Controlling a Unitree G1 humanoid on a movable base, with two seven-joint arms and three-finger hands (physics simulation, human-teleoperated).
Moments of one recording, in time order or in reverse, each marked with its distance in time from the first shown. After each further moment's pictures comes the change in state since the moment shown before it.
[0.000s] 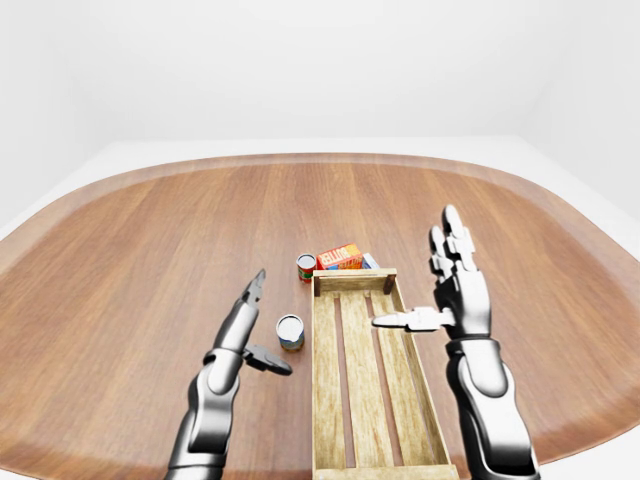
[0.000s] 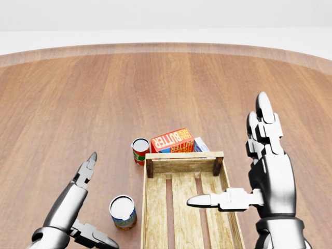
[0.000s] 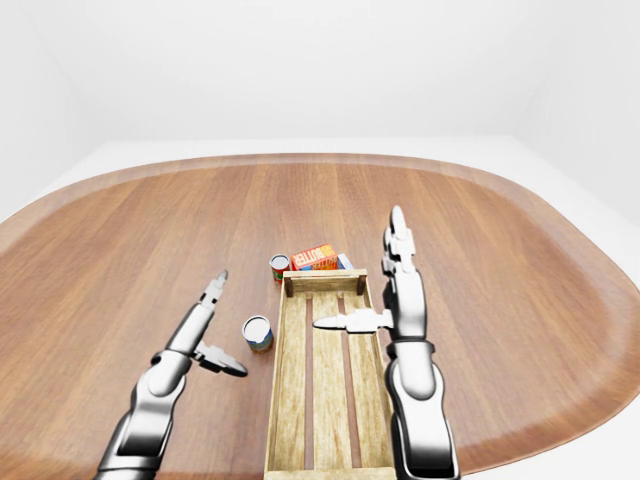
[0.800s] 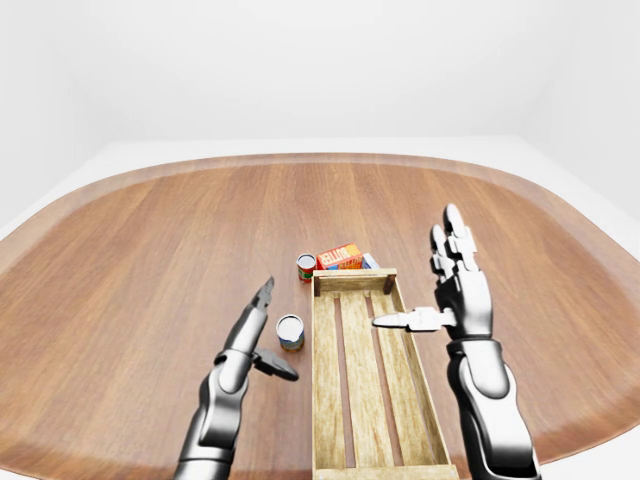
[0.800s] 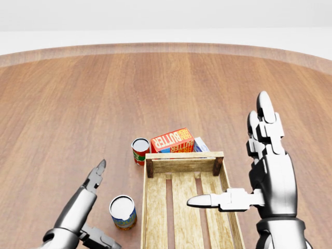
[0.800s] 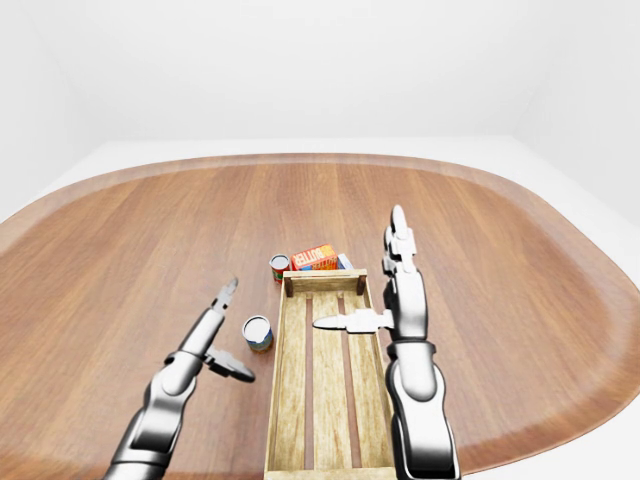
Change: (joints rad) left arm -0.026 -0.012 -0.036 0.098 0.007 0.000 0.010; right arm 0.005 0.000 0.002 -0.014 -0.001 0.000 0.000
